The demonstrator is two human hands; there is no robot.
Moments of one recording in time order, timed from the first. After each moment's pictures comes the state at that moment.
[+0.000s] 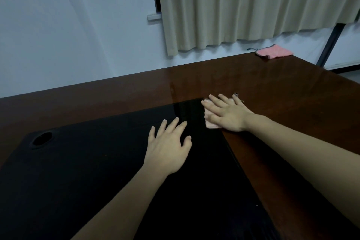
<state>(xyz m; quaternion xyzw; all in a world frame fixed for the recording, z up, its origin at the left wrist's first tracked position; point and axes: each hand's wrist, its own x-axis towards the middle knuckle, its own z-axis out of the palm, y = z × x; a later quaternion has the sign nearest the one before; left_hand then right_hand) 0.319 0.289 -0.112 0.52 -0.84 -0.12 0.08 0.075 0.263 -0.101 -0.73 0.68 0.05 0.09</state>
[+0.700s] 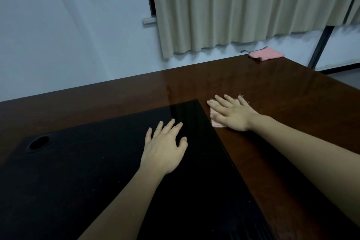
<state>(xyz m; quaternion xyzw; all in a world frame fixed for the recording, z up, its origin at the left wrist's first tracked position) 0.317 0.291 -0.108 0.53 -0.84 -0.13 0.08 0.046 0.275 -0.099 -0.71 0.70 0.04 0.09</state>
